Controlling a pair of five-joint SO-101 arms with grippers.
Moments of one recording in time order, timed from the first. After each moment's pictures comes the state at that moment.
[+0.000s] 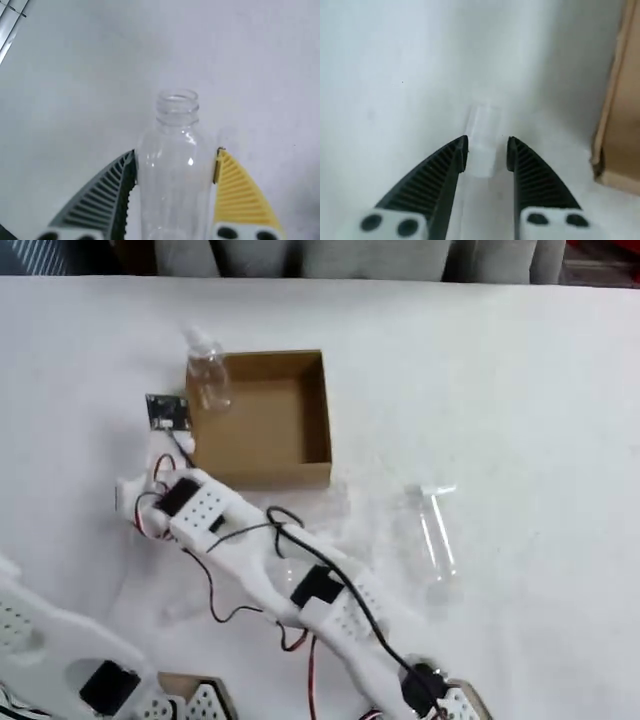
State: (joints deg) left arm -61.0 29.5 -54.9 96.7 -19.9; right arm -57.2 42.2 -21.6 38.8 -46.1
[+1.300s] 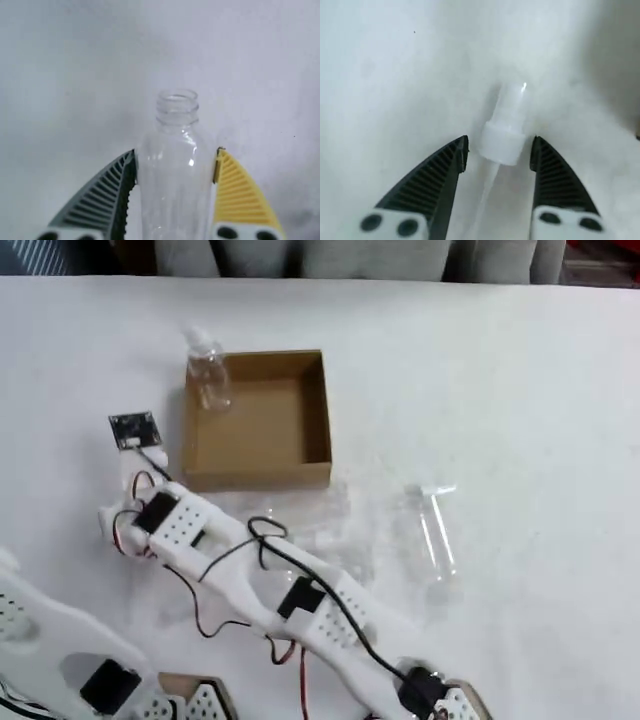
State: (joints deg) left arm -59.8 36.8 -55.6 96.7 -19.9; right arm -63.1 47.1 -29.6 46.7 -39.4
